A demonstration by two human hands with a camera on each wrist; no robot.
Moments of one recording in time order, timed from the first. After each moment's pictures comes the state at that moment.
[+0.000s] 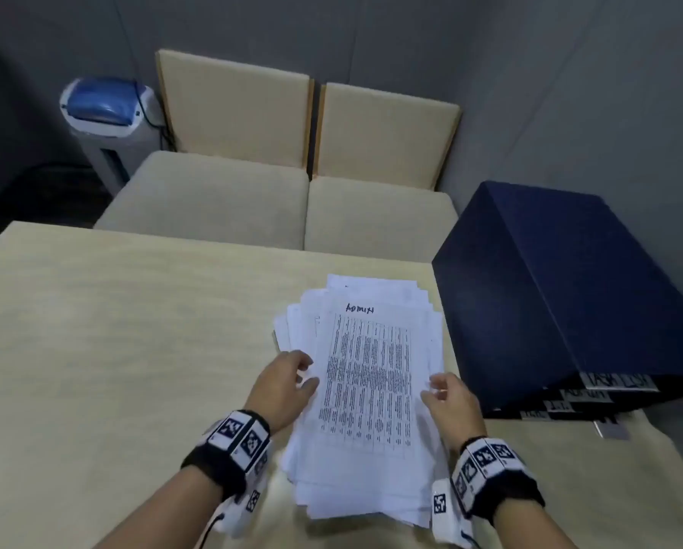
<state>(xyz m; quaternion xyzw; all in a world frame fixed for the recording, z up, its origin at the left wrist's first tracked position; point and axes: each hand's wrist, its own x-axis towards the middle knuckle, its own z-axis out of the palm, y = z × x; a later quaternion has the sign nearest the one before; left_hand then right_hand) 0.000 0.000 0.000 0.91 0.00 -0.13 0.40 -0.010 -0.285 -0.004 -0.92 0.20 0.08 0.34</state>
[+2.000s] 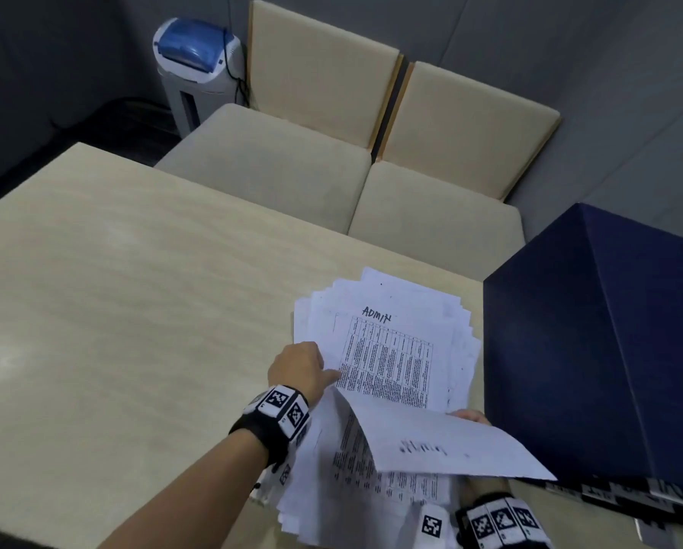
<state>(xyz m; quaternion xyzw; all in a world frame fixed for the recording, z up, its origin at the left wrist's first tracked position) 0.035 -0.034 -0.047 0.91 0.20 -0.13 0.34 0.011 -0.317 -0.056 -0.65 0.28 0.07 0.70</state>
